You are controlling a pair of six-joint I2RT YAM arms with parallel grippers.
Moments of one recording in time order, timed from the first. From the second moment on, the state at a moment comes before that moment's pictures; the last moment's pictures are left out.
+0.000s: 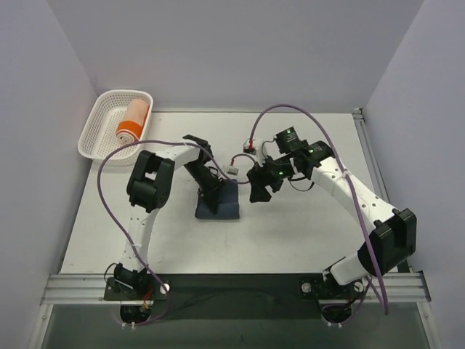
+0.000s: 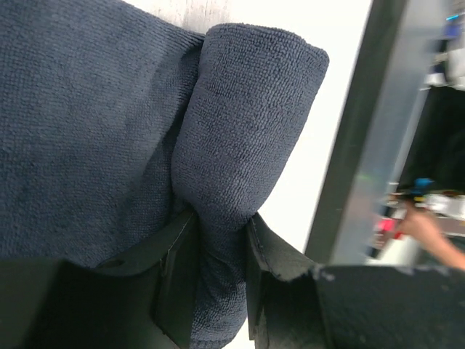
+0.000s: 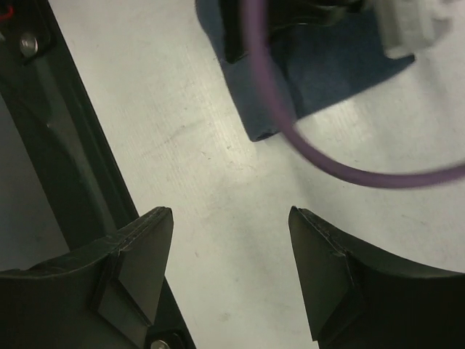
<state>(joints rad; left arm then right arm) -0.45 2.32 1.71 -1.33 0.83 0.82 0.50 1.48 1.32 -0.87 -0.59 -0.35</state>
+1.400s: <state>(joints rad) -0.28 2.32 1.80 -1.46 0.77 0.85 0.89 1.88 1.25 -0.49 -0.35 -0.70</state>
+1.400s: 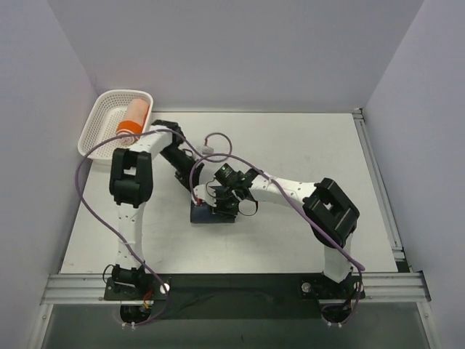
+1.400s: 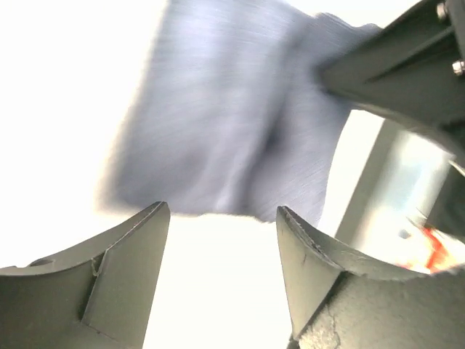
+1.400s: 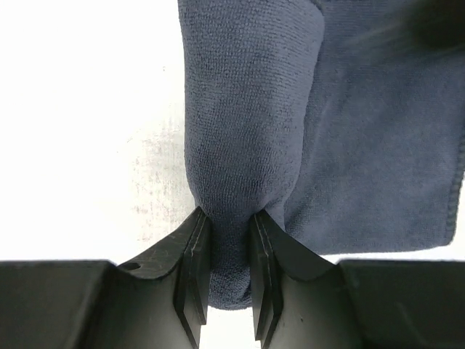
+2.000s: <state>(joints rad) 0.24 1.51 1.75 -1.11 0.82 0.75 0.76 2.20 1.68 -0.94 -0.71 -0.60</state>
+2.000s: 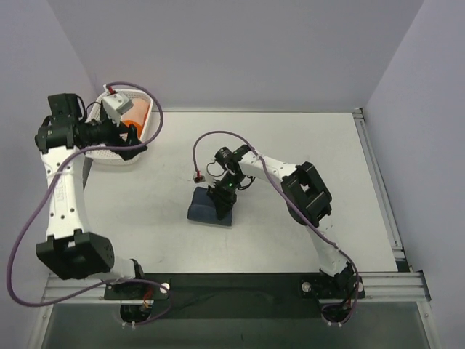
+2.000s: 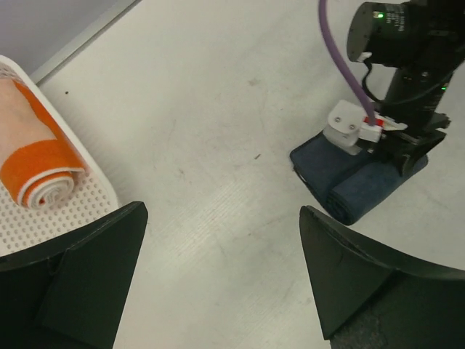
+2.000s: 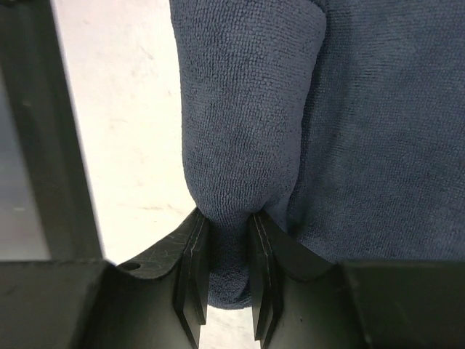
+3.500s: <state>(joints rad) -0.83 1.30 0.61 -0.28 0.18 1.15 0.64 2.66 2.04 -1.54 -1.16 -0.55</state>
